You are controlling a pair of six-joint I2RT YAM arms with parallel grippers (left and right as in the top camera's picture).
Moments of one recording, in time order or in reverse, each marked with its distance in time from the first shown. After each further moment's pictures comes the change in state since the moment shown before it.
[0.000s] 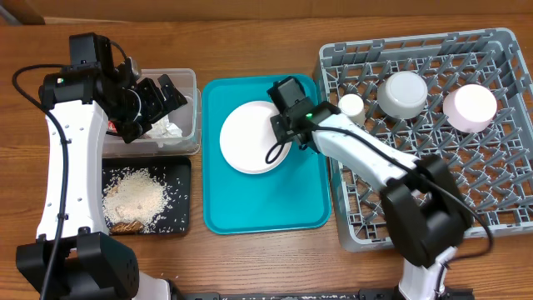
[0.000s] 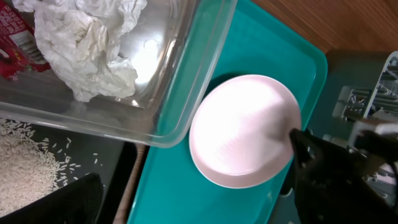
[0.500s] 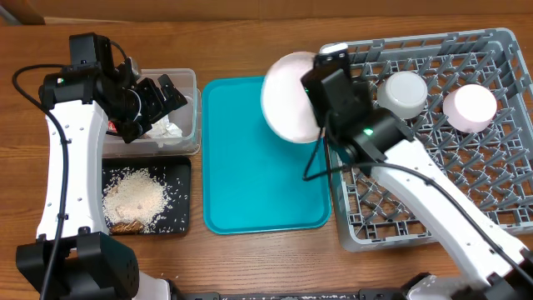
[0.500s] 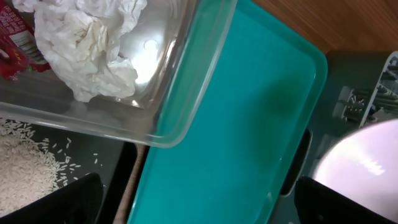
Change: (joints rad) left arm 0.000 0.000 0.000 0.000 0.000 0.000; right arm 0.000 -0.433 -0.002 -0.176 0.470 -0.086
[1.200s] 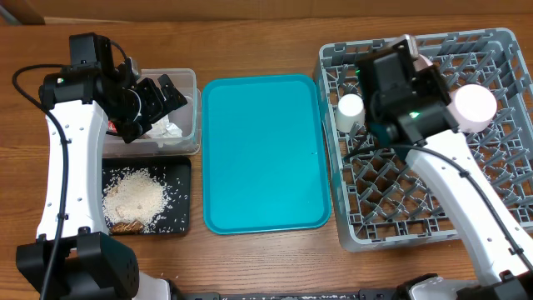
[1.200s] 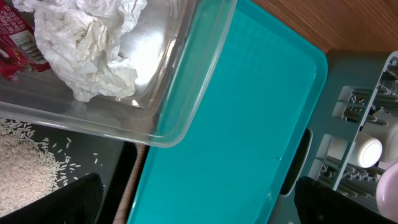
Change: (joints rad) left arm 0.000 0.000 0.000 0.000 0.000 0.000; right arm -0.245 -0.023 -0.001 -0.145 0.377 -0.384
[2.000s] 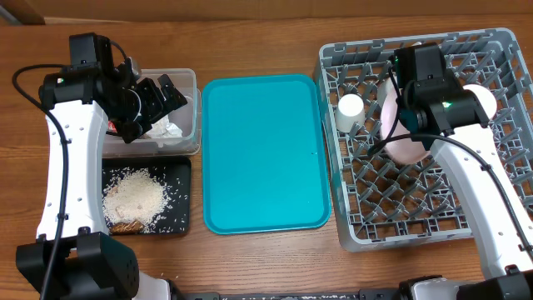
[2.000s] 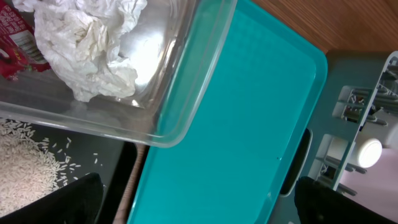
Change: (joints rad) left arm 0.000 0.000 0.000 0.000 0.000 0.000; right arm -0.153 0.000 0.000 -0.040 -0.349 -0.150
